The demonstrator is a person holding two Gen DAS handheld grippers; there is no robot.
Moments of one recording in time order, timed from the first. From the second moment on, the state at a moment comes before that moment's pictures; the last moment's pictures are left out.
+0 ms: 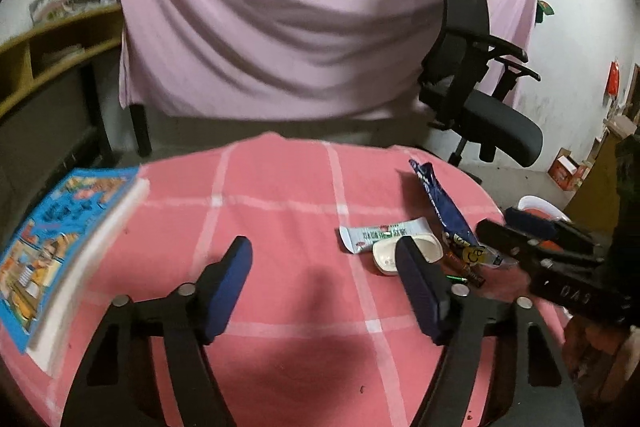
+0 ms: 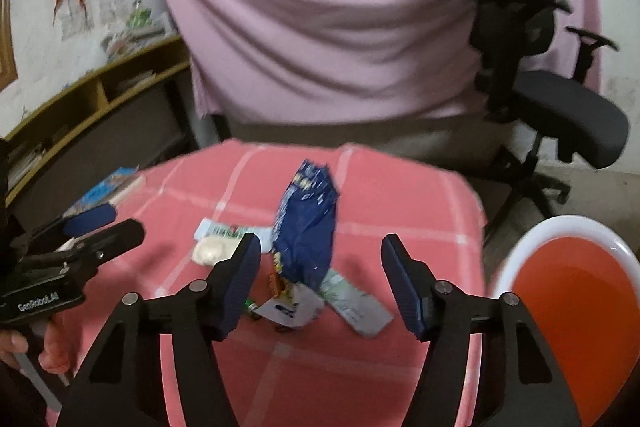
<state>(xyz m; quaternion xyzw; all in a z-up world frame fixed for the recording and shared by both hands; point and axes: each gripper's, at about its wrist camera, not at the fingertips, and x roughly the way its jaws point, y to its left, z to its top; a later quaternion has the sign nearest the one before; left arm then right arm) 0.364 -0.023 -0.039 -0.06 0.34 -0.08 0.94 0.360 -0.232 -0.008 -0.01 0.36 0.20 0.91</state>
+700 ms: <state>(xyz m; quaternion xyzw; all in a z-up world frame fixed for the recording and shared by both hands) 0.390 -0.047 -0.048 -0.07 0.39 -0.16 0.90 0.369 -0.250 -0.013 0.03 0.39 0.19 0.90</state>
